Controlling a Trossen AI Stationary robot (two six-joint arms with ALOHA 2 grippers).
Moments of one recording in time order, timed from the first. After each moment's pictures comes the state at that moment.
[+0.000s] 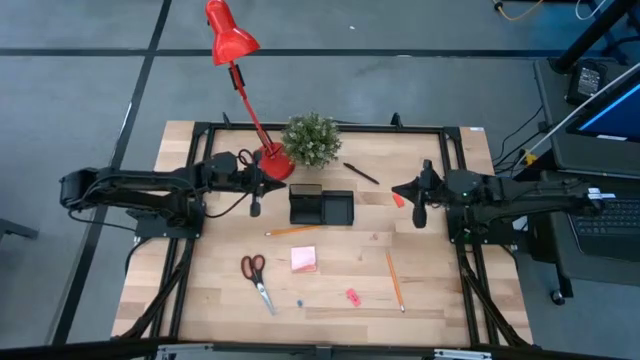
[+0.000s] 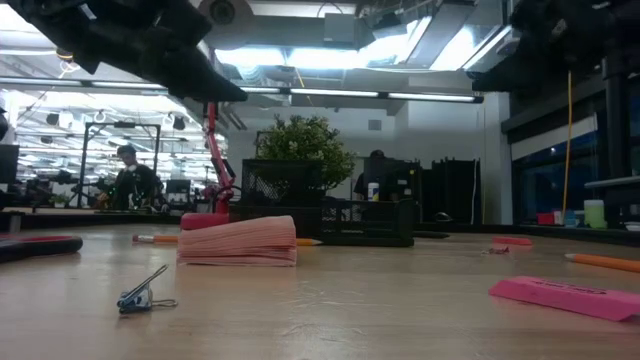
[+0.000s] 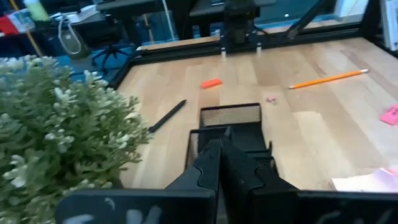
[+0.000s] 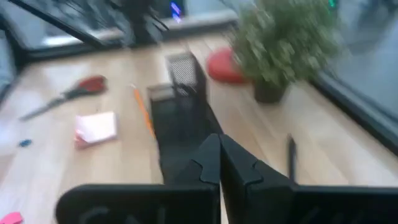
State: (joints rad) left arm 0.27 0.93 0.43 0.20 0.12 0.21; right arm 0.00 0.60 0.47 -0.28 0.24 0.17
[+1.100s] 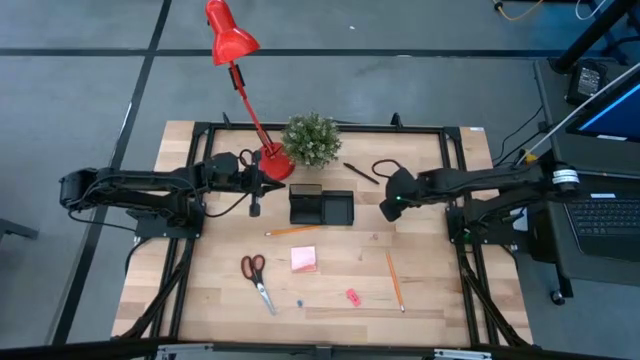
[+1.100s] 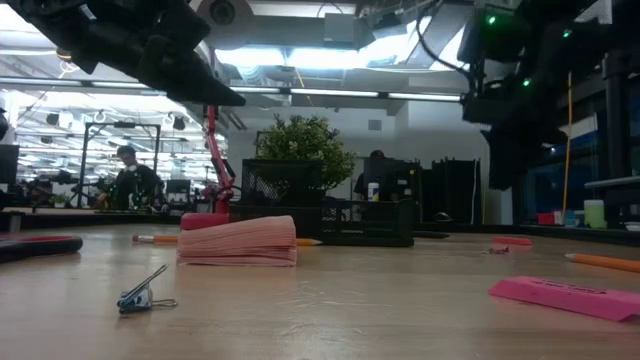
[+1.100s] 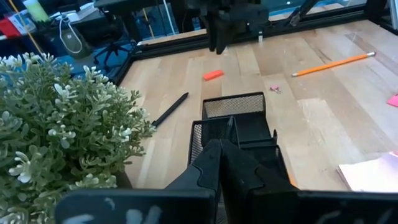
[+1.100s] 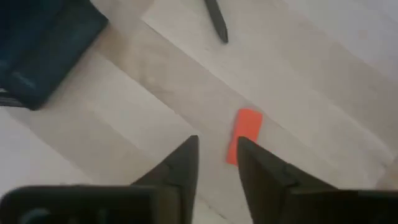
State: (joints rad) left arm 0.27 0.93 0.43 0.17 0.11 0.25; right arm -0.08 1.24 0.73 -0.78 0.29 0.81
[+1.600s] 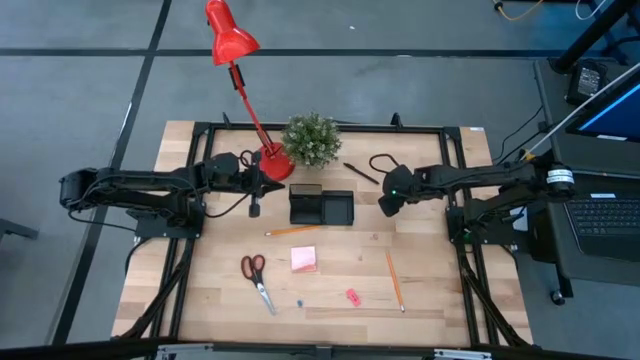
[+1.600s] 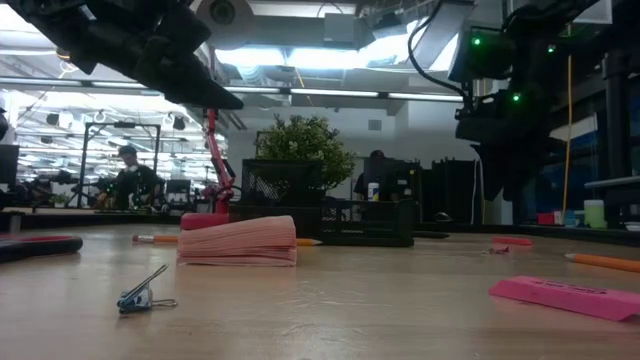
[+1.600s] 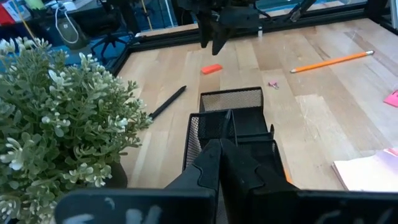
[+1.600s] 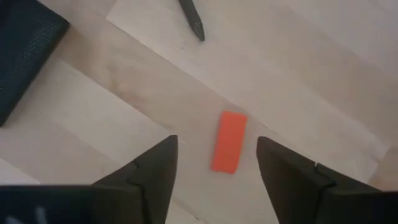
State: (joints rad) left arm 0.27 0.93 0.43 0.15 0.11 0.23; right arm -0.16 1.29 0.73 -0.77 0.27 0.81
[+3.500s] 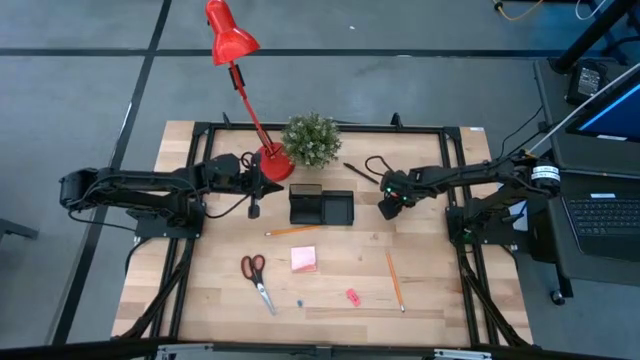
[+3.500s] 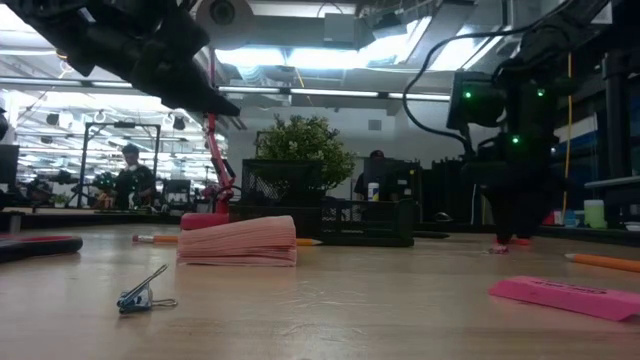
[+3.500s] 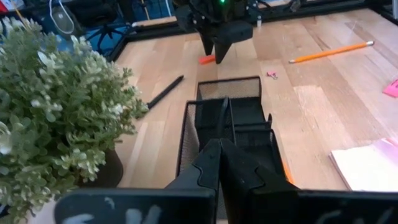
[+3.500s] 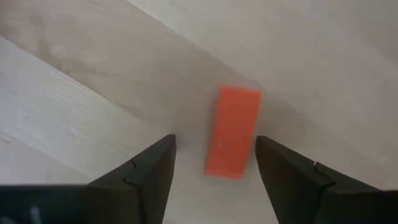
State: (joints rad) left arm 0.27 0.93 0.41 0.13 0.11 0.22; right arm -0.26 1.42 0.61 -0.60 0.12 0.76
